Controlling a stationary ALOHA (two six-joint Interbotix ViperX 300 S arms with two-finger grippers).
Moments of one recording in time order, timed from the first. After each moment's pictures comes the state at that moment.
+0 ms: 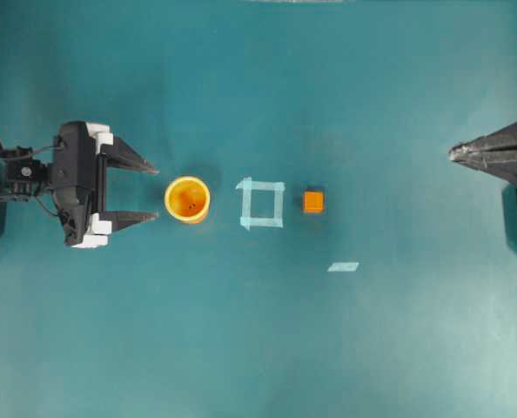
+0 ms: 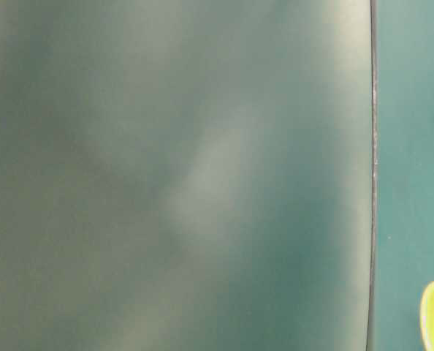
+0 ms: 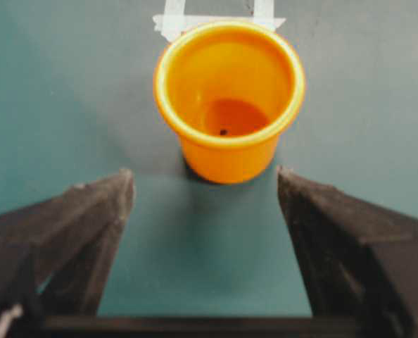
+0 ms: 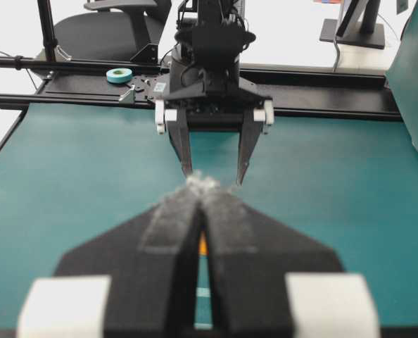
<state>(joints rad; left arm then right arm) 0.06 -0.17 1.24 0.02 -0.64 0.05 0.00 -1.03 1.12 0.00 -0.14 -0.03</state>
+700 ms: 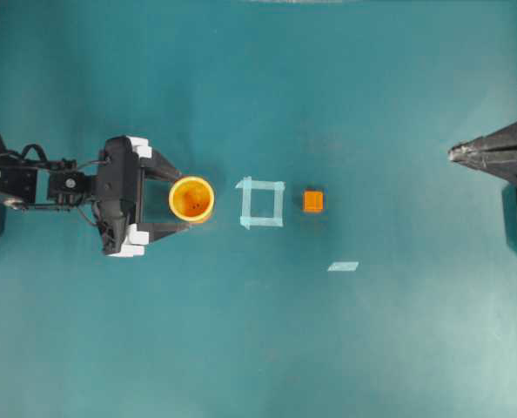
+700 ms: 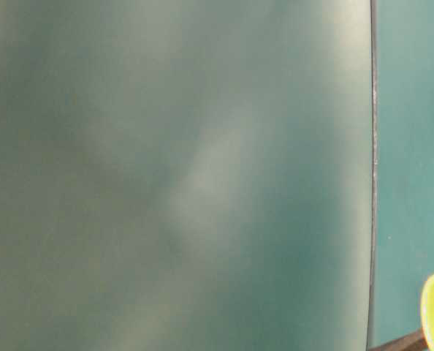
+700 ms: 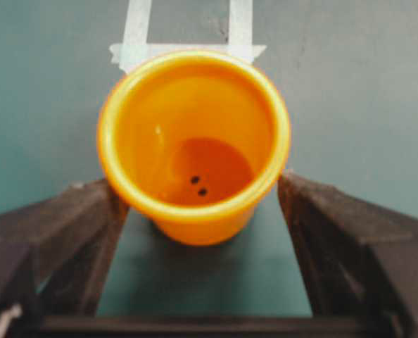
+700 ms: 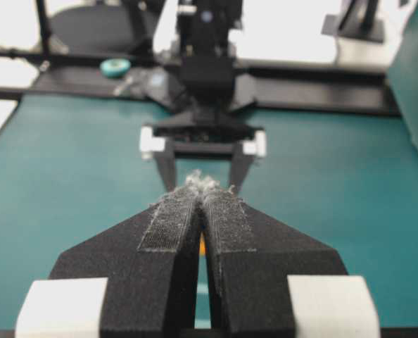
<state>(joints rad) 0.03 0.07 1.12 0.02 -0.76 0.04 0.00 -1.03 1.12 0.00 -0.13 -0.04</state>
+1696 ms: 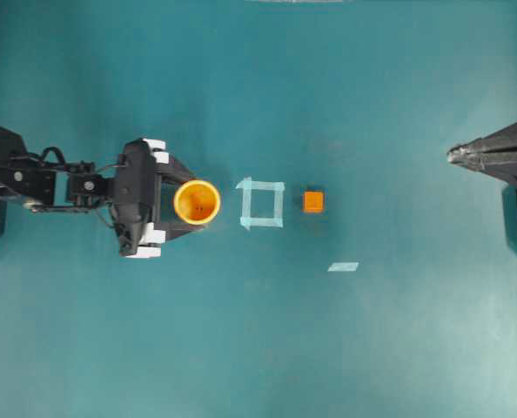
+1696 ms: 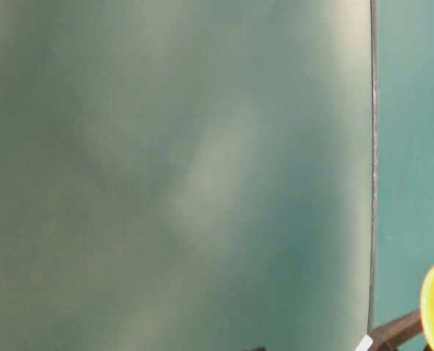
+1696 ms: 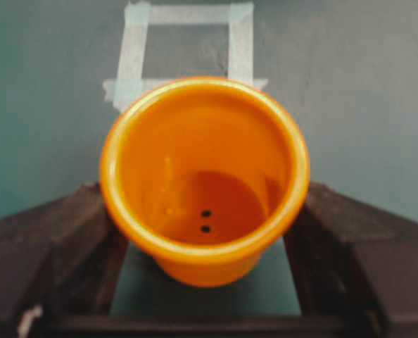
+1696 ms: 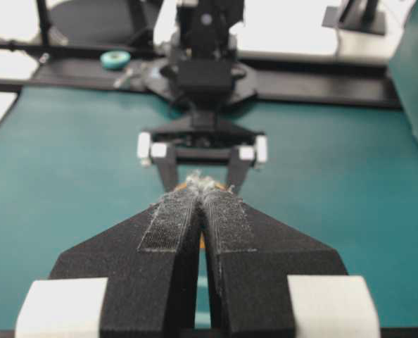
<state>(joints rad) 0.02 0.13 1.07 0.02 -0.79 0.05 0.00 -1.03 1.12 -0.01 -0.12 -0.04</state>
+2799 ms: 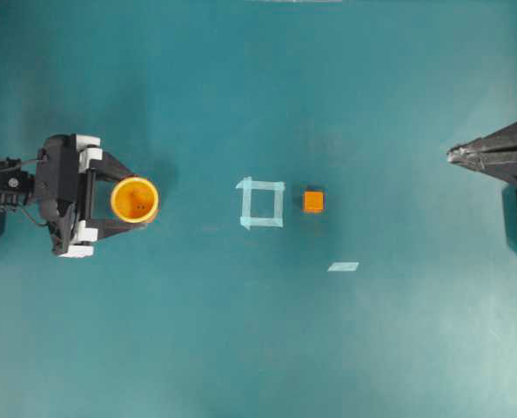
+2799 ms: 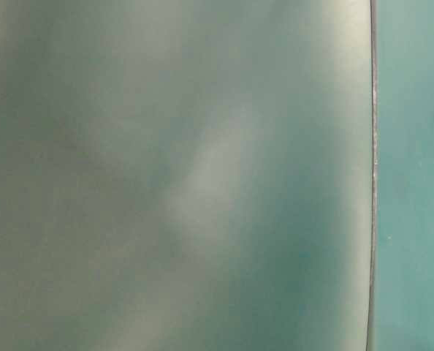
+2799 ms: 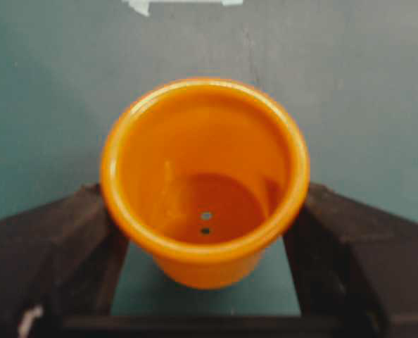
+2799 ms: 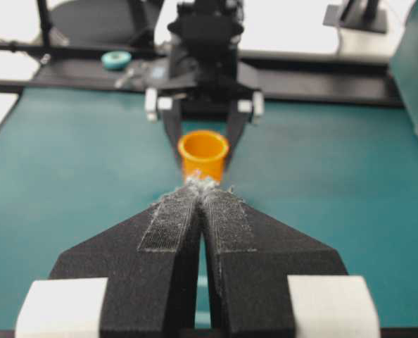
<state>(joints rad) 0.02 -0.12 1.34 0.02 -0.82 0.04 0.00 -1.03 1.12 -0.01 -0.12 -0.03</state>
